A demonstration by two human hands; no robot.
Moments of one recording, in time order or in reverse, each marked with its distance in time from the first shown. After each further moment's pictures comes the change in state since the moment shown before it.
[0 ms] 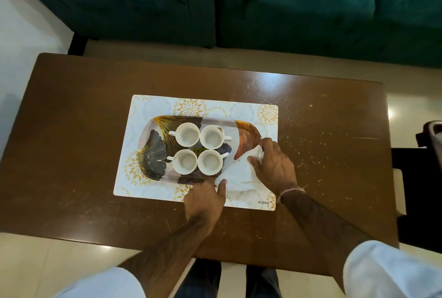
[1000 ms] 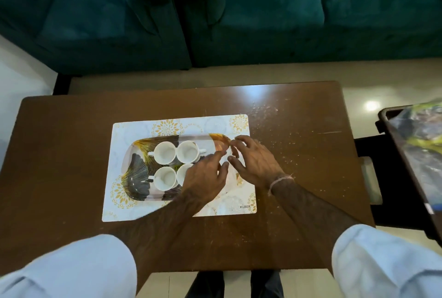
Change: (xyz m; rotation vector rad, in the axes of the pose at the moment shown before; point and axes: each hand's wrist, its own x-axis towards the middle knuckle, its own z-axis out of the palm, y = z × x) left_hand 0.028 0.069 -0.043 -0.058 0.075 0.532; right_hand 0.000 0.016 -0.051 -0.014 -0.023 -0.233
